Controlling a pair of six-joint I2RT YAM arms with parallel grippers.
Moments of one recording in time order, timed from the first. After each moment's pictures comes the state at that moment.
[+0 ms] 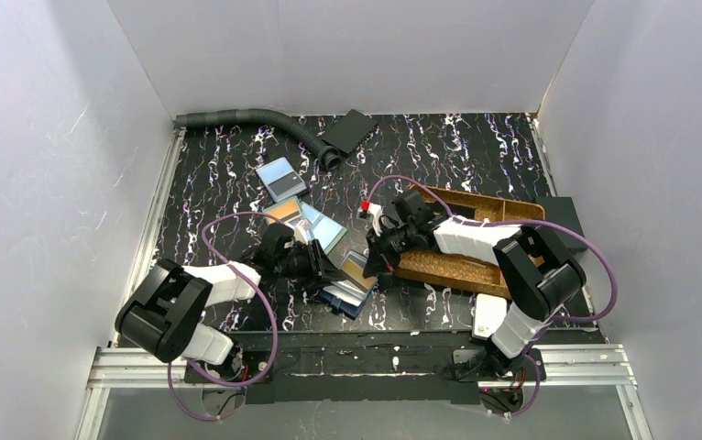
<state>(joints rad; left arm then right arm) -0.51 1.43 0.40 0.29 0.57 -0.95 0.65 1.68 0.89 -0.15 -0.83 -0.07</state>
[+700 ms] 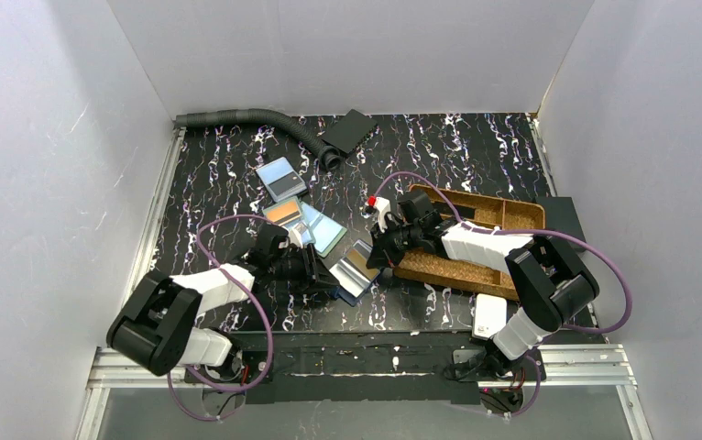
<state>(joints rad) -0.48 1.35 0.40 0.14 0.61 -0.90 0.65 1.60 0.82 -0.06 -0.65 0.00</state>
